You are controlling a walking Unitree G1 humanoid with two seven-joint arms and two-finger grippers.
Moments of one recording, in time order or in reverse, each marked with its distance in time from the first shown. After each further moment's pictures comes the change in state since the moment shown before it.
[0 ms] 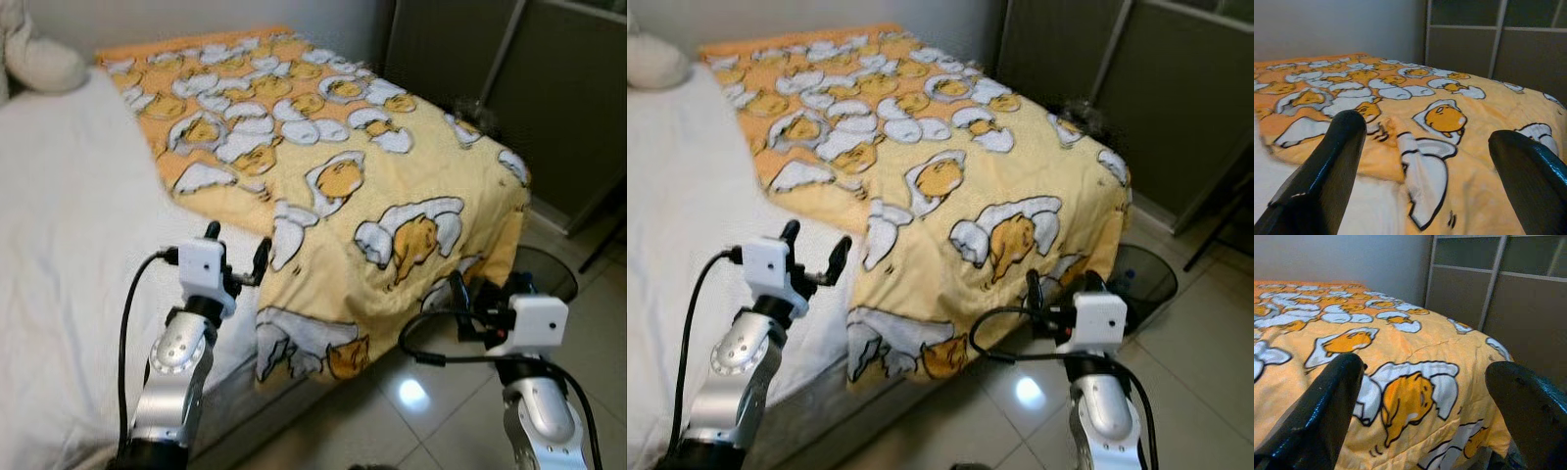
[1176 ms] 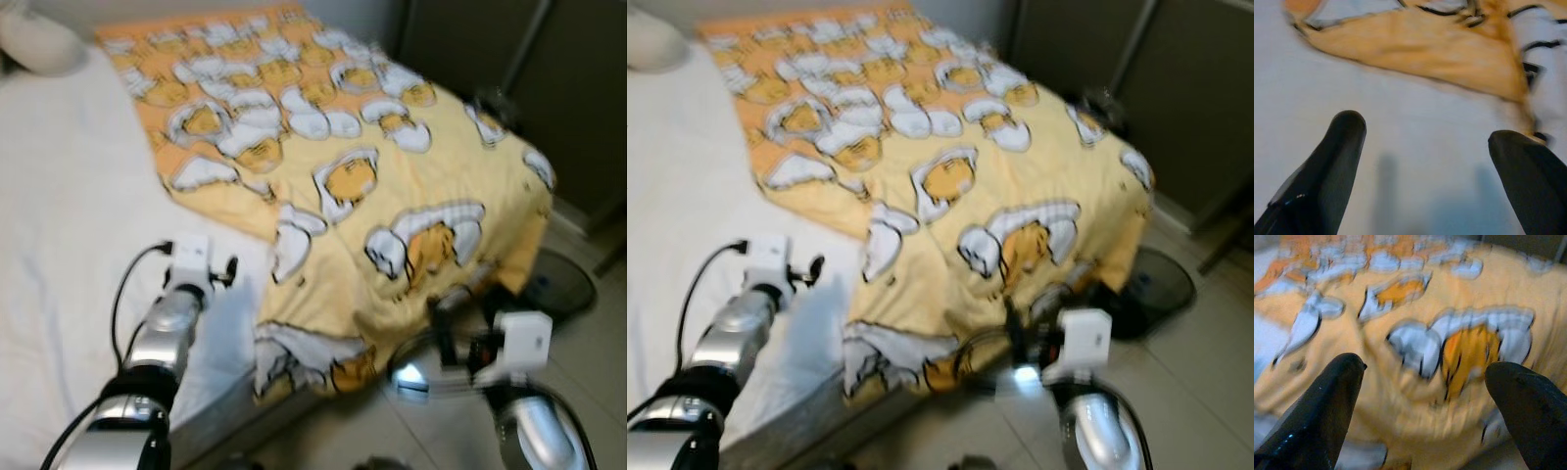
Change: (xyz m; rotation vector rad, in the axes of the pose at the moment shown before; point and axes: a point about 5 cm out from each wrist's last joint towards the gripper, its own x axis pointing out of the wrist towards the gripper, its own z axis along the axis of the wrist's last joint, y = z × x) left arm 0.030 0.058 -0.045 0.027 0.371 0.183; right arm -0.036 0.022 -0.006 0.147 0.176 0.190
